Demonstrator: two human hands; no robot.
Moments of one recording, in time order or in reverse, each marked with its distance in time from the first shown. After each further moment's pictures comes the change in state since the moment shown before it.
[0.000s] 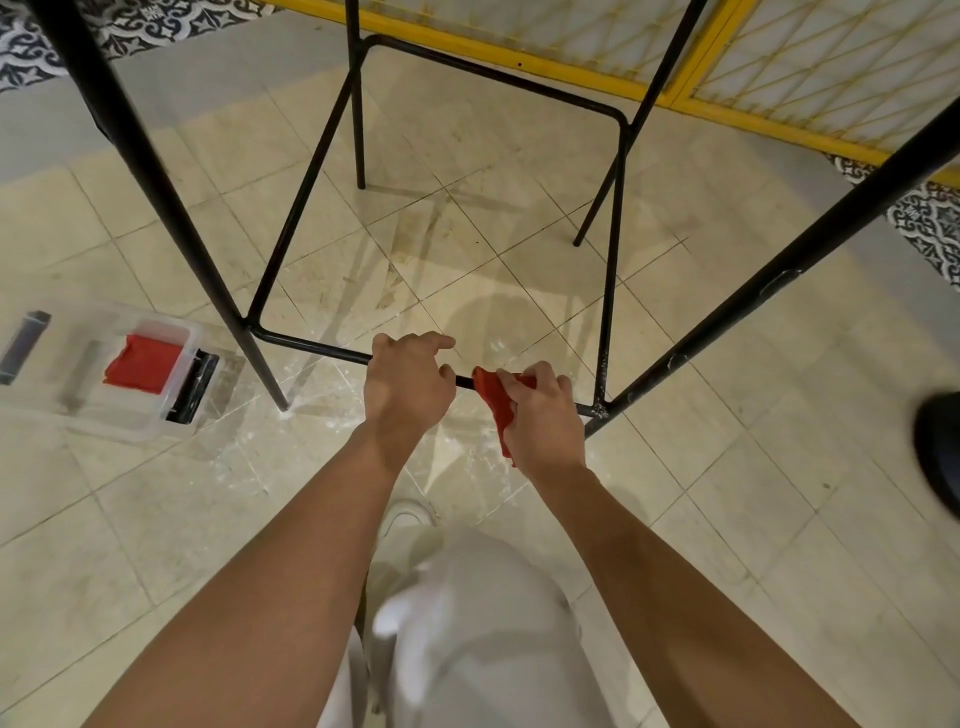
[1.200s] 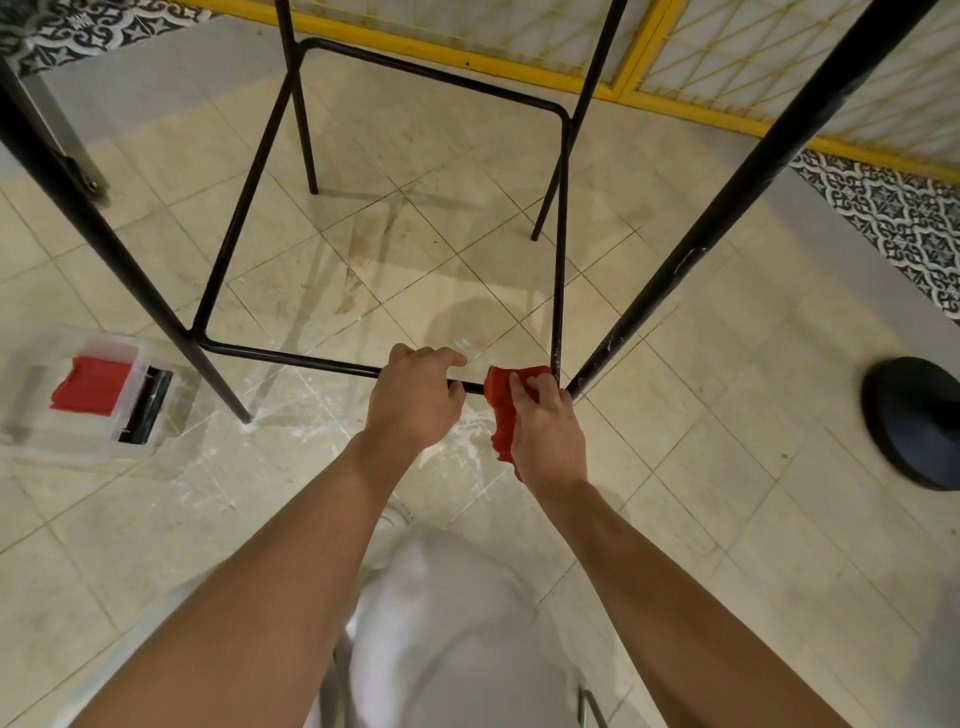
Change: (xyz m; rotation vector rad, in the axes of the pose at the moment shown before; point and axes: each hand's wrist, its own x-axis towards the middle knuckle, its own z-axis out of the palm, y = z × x) left_hand -0.012 0.028 0.026 -0.076 -0.060 0.185; right_hand -0.028 0.041 -0.006 -0.049 0.041 0.077
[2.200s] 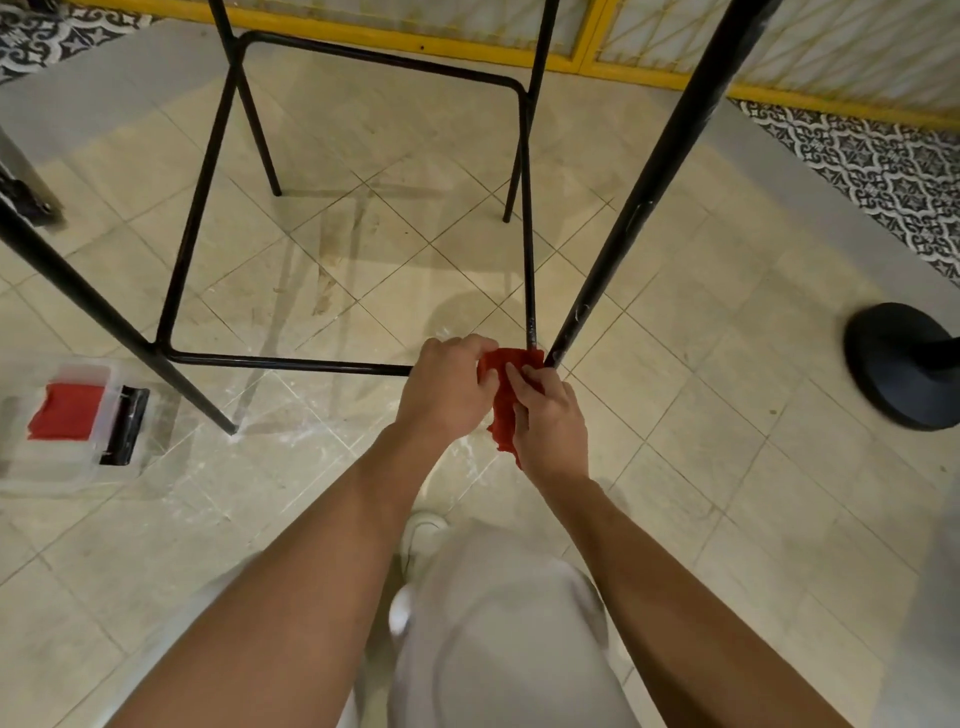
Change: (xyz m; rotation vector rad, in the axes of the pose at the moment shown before) left_hand -0.005 0.044 0.017 -0.128 -0.055 0.101; right_hand -0.016 0.021 0.015 0.217 0.219 0.056
